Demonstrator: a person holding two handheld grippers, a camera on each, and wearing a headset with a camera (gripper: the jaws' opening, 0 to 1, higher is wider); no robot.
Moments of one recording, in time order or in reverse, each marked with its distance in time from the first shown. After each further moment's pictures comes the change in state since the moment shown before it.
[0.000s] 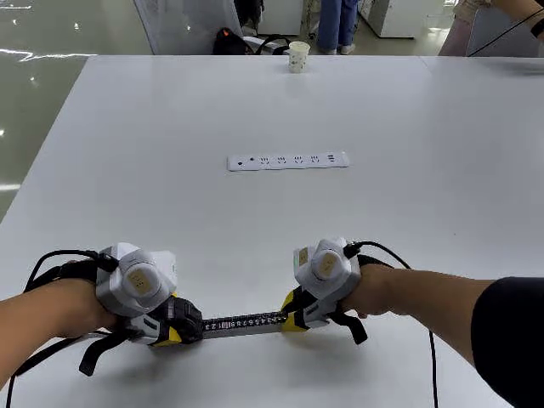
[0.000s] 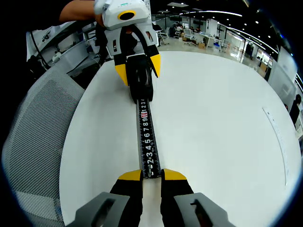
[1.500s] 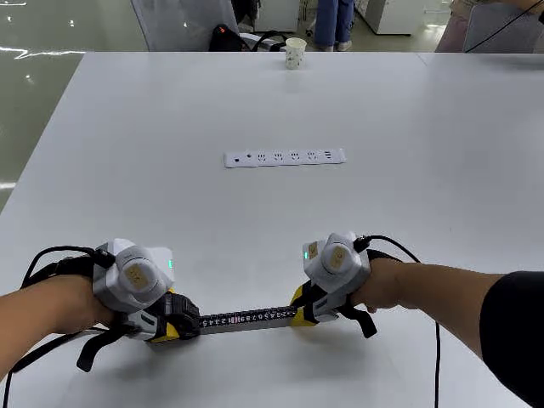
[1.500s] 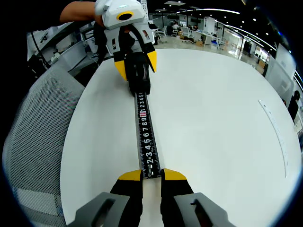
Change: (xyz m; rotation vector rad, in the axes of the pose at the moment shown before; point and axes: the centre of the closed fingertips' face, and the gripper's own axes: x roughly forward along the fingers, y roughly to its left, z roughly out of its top) left arm 0.000 0.001 0.000 -0.004 -0.001 0.001; right arm -0.012 -0.001 -0.017 0.020 0.012 -0.010
